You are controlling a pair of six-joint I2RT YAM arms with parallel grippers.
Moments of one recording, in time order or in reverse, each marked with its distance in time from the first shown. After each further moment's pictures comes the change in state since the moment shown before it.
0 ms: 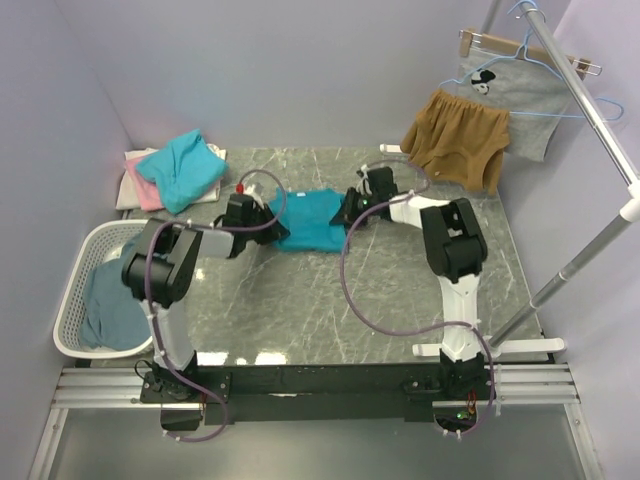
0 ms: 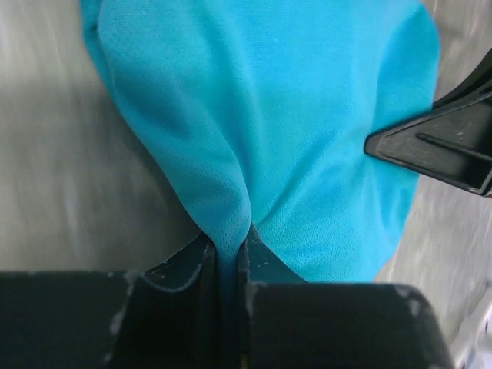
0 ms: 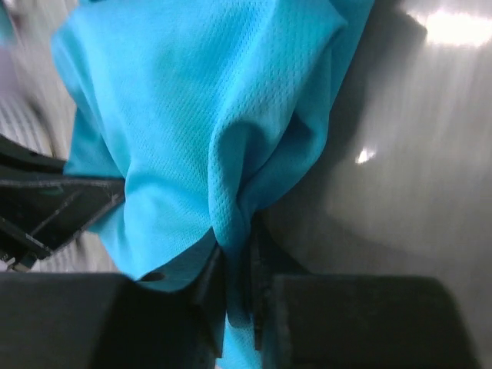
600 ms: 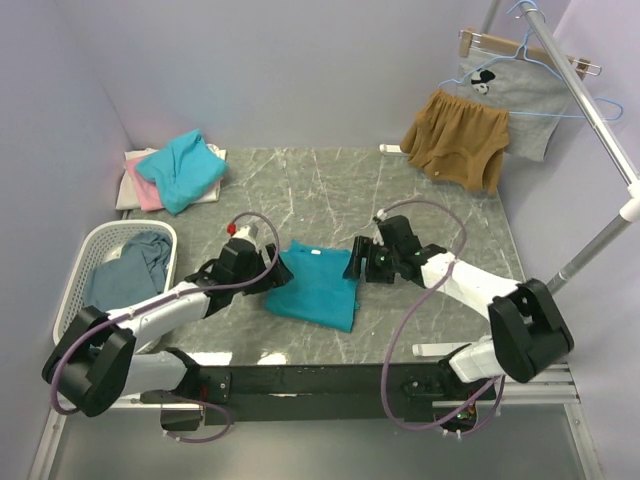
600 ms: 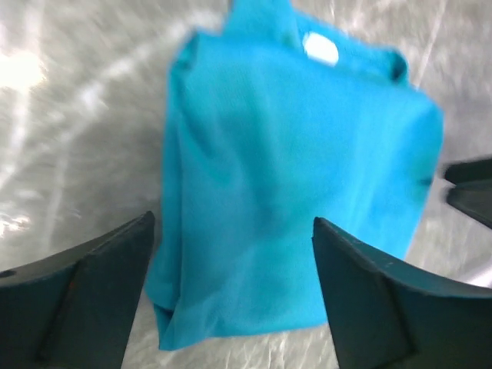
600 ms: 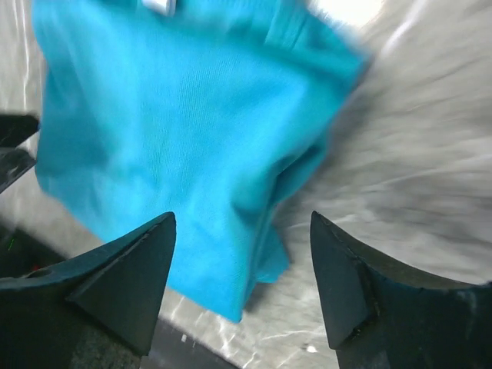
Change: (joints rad) left arm -0.269 -0.716 -0.444 -0.372 -0.277 -0.104; right arm 0.185 -0.826 -0.753 -0.149 0.311 0.006
